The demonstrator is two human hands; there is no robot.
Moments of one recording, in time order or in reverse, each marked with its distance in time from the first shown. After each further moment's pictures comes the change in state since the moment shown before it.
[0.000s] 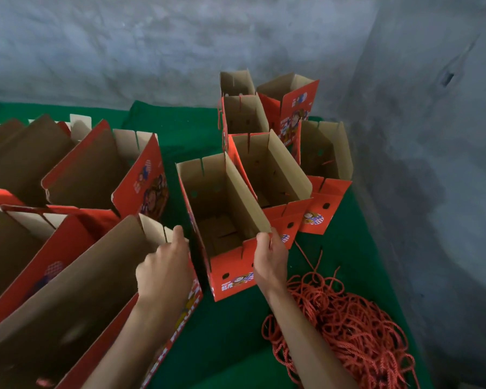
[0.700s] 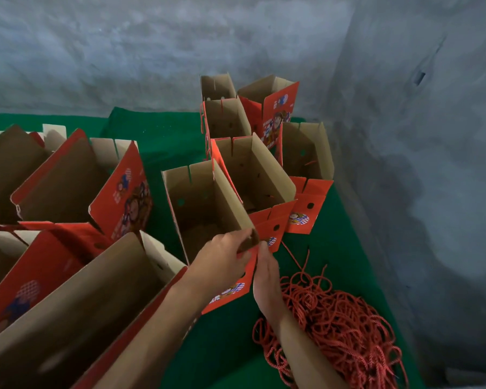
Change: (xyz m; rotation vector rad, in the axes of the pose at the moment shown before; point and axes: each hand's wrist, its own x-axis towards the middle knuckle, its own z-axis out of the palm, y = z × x) left_hand 0.022 0.086 0.008 -0.566 -0.255 0.537; right_hand 0.000 0.046 -0.023 0.127 -0.138 -0.080
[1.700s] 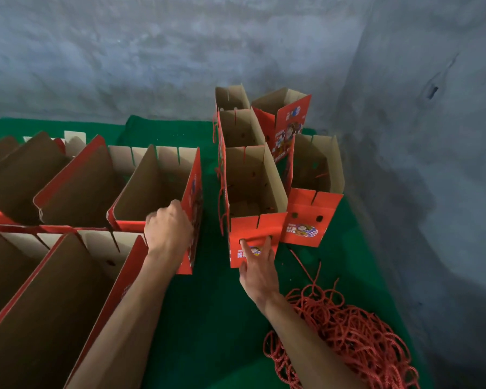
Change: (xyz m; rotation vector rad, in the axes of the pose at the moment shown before) left_hand 0.033 -0.090 -0.078 0.338 0.438 -0.536; right_hand 0.039 0.010 0.031 -1.149 -0.152 -0.056
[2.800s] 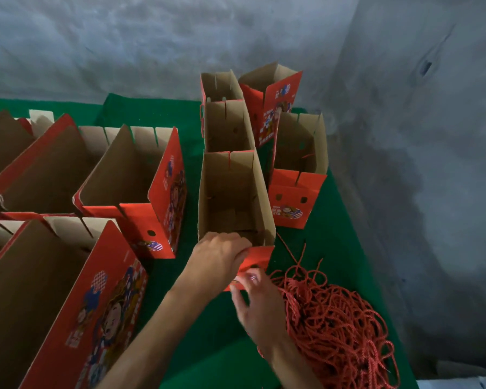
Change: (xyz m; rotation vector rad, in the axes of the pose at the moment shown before) left_hand -0.103 0.063 0.038 -0.039 -0.241 0.749; right_hand -0.110 0.034 -0.012 0.103 0.178 -0.115
